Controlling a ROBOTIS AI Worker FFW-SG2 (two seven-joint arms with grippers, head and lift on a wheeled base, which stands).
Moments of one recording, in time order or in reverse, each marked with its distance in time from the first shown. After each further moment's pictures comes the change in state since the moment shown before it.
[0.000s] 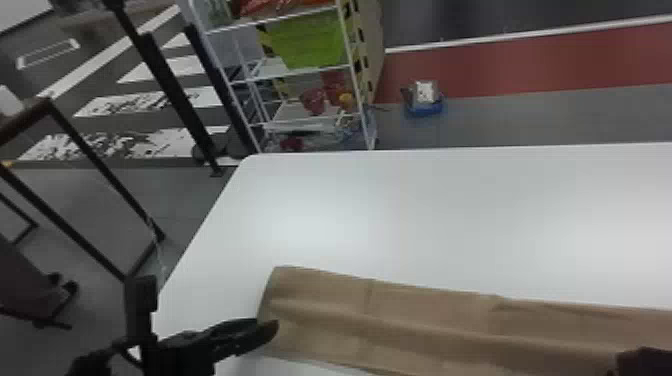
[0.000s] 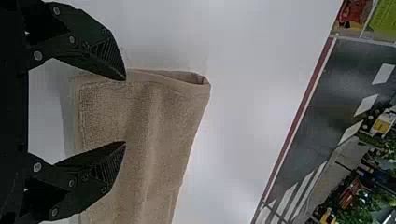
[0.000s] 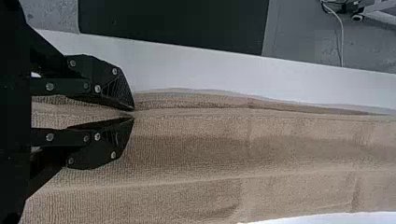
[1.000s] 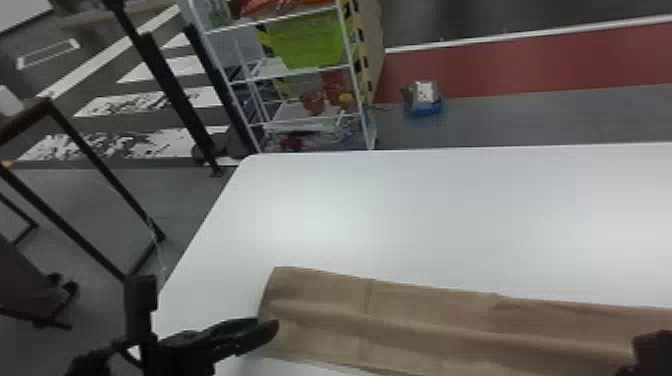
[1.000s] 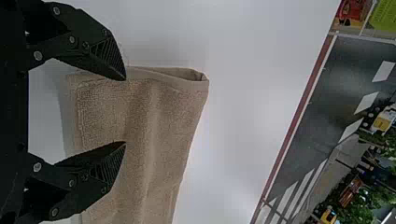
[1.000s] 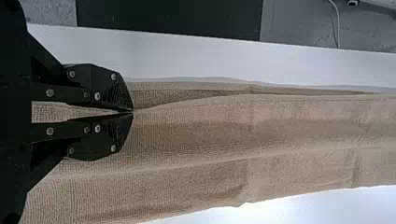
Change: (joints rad) left arm 0.001 0.000 -0.002 -0.008 -0.004 0.003 -0.007; right arm -0.004 -0.013 -0.022 -0.032 -0.022 0.065 0.000
